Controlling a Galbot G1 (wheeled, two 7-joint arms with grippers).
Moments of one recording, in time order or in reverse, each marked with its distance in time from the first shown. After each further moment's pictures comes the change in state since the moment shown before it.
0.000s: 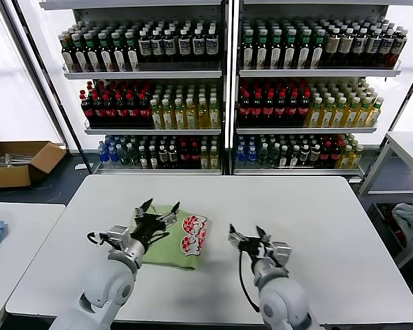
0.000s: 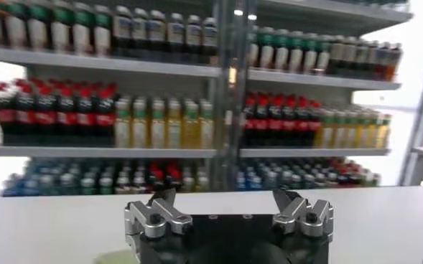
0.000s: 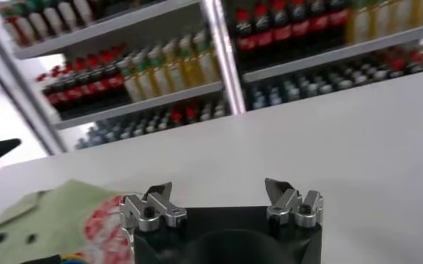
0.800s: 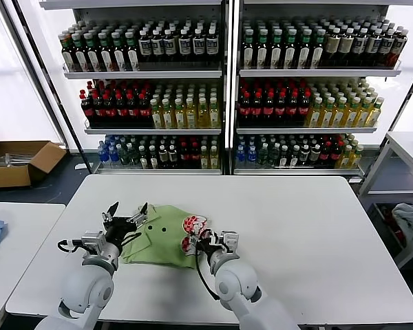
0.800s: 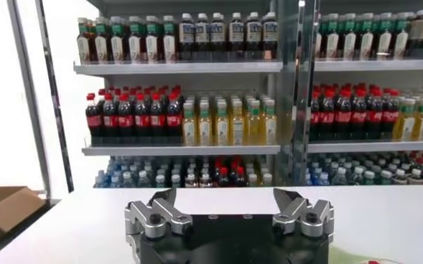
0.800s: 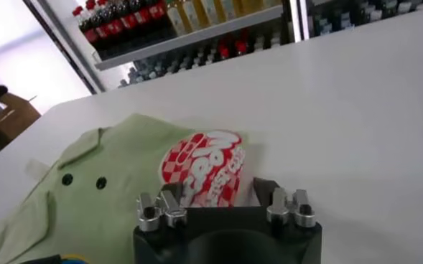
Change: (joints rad) left arm 0.068 0.004 -0.129 0.006 0.062 0.002 -0.045; right arm 0.170 0.090 -0.190 -0.243 0.138 -0.023 0.088
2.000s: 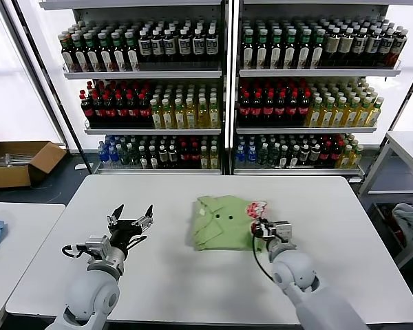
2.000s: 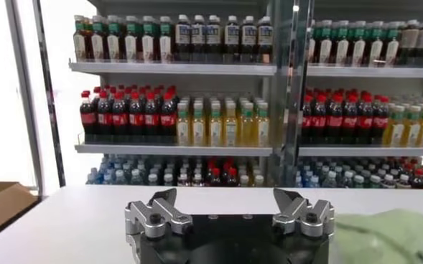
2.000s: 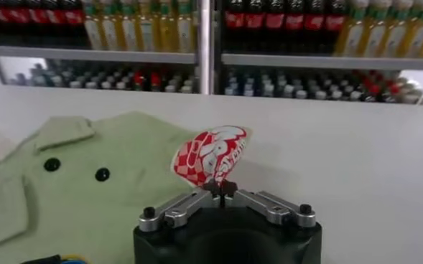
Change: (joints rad) left arm 0.031 -0.042 0.014 -0.040 0.015 -0.001 -0.009; right arm 0.000 -0.327 0.180 0.012 -0.182 0.001 -0.110
